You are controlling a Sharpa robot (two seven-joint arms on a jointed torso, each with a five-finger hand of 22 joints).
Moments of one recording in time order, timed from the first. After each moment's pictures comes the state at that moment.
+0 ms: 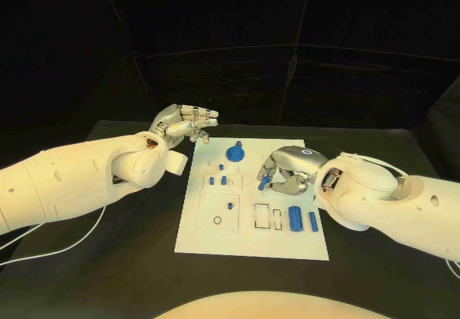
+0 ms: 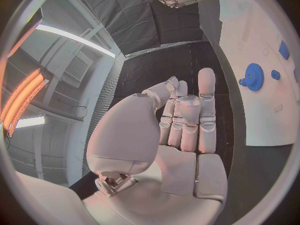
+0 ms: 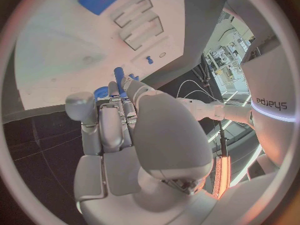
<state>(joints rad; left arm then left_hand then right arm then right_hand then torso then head) 1.25 -0.84 -0.10 1.46 -0.06 -0.29 0.38 1.35 -0.07 0.44 -0.10 0.05 1.05 0.15 0.14 0.10 1.11 0.08 0.35 0.18 1.29 0.00 1.18 0.80 0.16 1.19 0.10 0.66 0.83 1.18 -0.85 -0.06 1.78 -1.57 -0.22 -0.23 1.53 -0.09 0.41 0.06 0.12 1.08 0.14 0.12 0.08 1.21 0.08 0.17 0.08 1.46 -0.01 1.30 1.17 0.12 1.31 0.09 1.20 0.87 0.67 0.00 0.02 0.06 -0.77</state>
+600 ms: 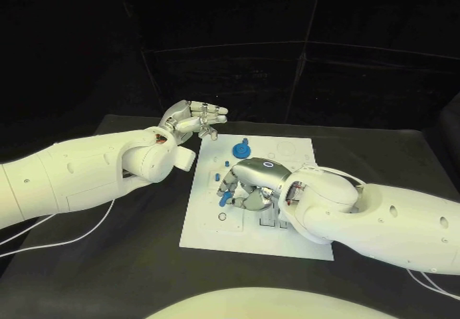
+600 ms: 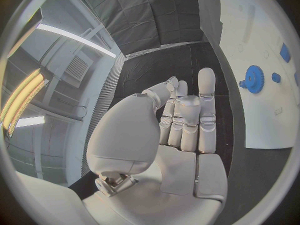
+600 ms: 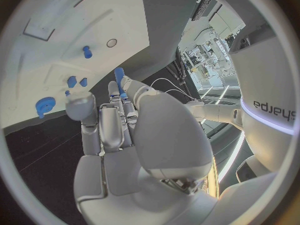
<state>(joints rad) 1.25 -0.83 -0.10 1.45 -0.06 -0.29 0.37 1.35 -0.07 0.44 -0.10 0.05 1.05 0.15 0.14 0.10 1.11 0.08 0.35 0.19 1.29 0.00 1.18 0.80 0.16 1.19 0.10 0.66 0.83 1.14 -0.66 -0.06 1.78 -1.57 -0.23 -0.18 1.52 -0.09 0.42 0.05 0.12 1.07 0.15 0.11 0.07 1.22 0.07 0.16 0.08 1.46 -0.01 1.30 1.17 0.12 1.31 0.09 1.20 0.87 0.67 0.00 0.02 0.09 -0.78</state>
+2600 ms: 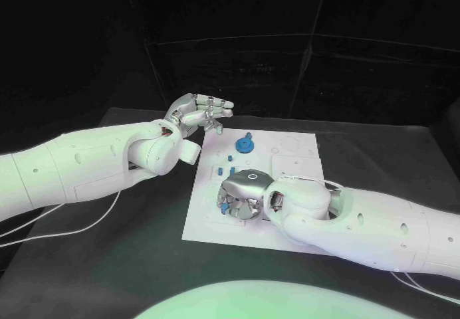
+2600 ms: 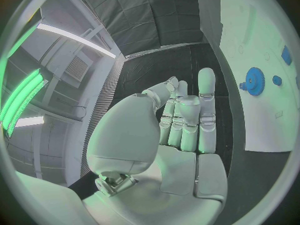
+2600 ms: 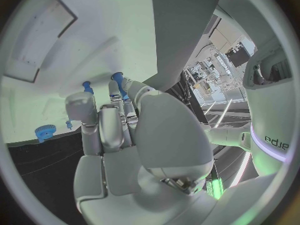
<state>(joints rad) 1.25 -0.82 -0.10 1.45 -0.06 -0.29 0.37 1.35 -0.07 0.44 -0.10 0.05 1.05 0.15 0.14 0.10 1.10 0.08 0.35 0.19 1.29 0.00 1.18 0.79 0.16 1.19 0.10 0.66 0.83 1.08 -0.54 -0.08 1.67 -1.70 -0.10 -0.24 1.49 -0.10 0.43 0.05 0.14 1.07 0.15 0.10 0.07 1.21 0.07 0.15 0.08 1.46 -0.01 1.31 1.17 0.12 1.31 0.09 1.20 0.87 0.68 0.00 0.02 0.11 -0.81</state>
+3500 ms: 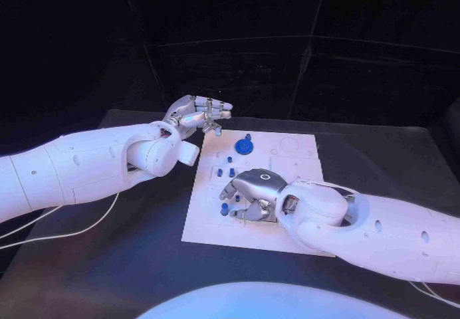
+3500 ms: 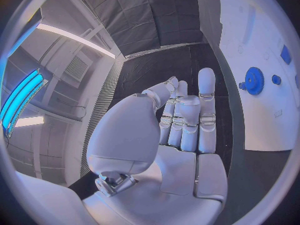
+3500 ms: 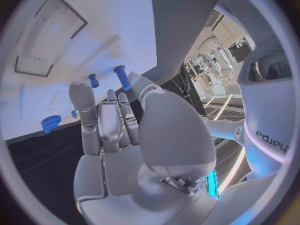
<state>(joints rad) 1.25 -0.82 -0.10 1.44 -0.06 -0.28 0.37 1.35 -0.07 0.44 -0.10 0.05 1.05 0.15 0.14 0.10 1.10 0.08 0.35 0.19 1.29 0.00 1.18 0.80 0.16 1.19 0.10 0.66 0.83 1.07 -0.62 -0.09 1.73 -1.69 -0.22 -0.23 1.41 -0.16 0.31 0.07 0.15 0.90 0.17 0.06 0.07 0.98 0.11 0.10 0.07 1.47 0.01 1.26 1.09 0.14 1.24 0.12 1.12 0.73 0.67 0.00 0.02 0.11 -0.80</state>
